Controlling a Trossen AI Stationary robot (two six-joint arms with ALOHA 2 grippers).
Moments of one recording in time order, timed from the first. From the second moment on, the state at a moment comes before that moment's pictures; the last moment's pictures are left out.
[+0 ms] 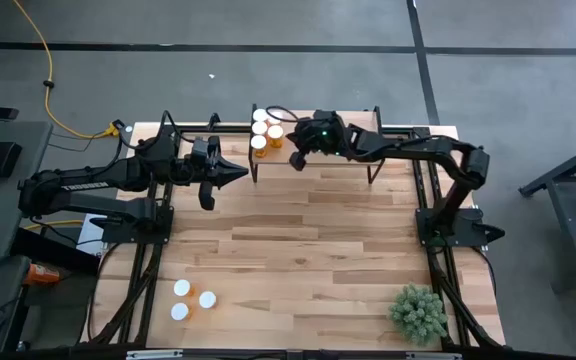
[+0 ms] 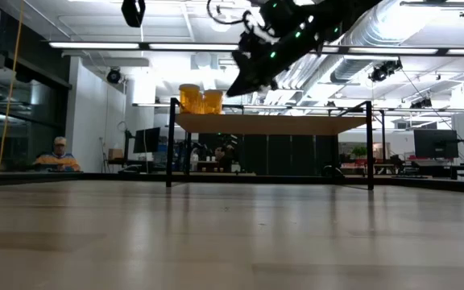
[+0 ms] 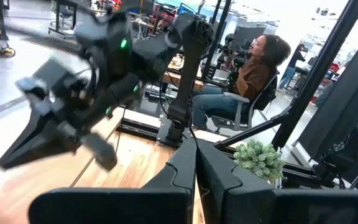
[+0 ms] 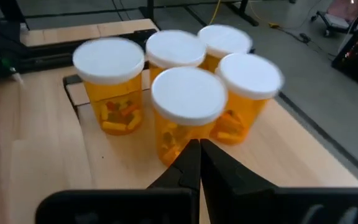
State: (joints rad) left arm 0.30 0.84 0.76 0.03 0.14 -0.26; right arm -0.38 1.72 1.26 0.03 0.10 -0.07
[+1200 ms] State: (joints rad) left arm 0.30 0.84 0.77 0.14 0.14 -0.13; right arm 0.01 1.06 0.68 0.36 0.10 0.12
